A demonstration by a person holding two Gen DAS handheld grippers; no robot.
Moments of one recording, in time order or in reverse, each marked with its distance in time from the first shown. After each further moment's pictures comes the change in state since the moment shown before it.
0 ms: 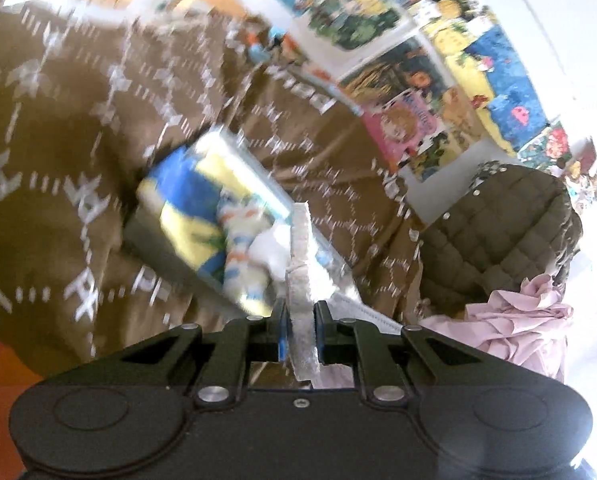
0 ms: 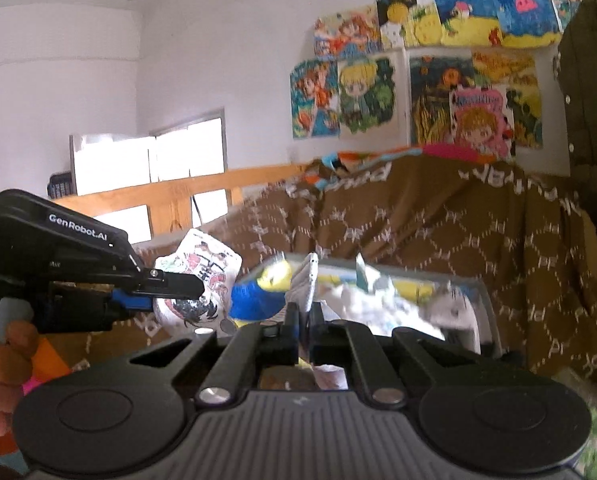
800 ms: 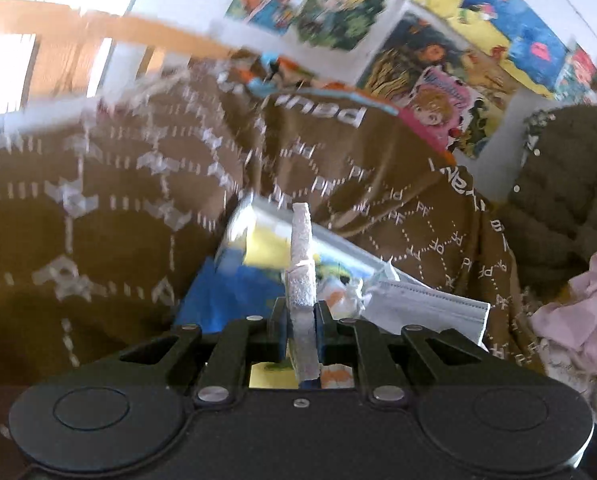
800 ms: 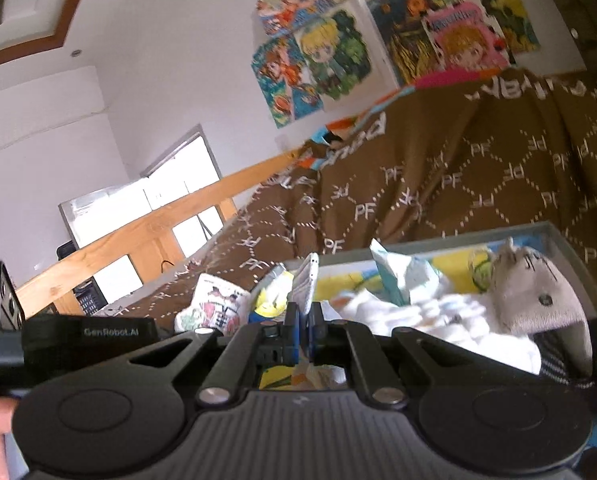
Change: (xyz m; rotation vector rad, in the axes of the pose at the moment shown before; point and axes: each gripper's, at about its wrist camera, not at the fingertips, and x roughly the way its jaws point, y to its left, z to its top) left arm 0.099 0.028 0.067 0.260 -0.018 0.190; right arm 0.131 -0.068 -0.004 0.313 0.051 0.112
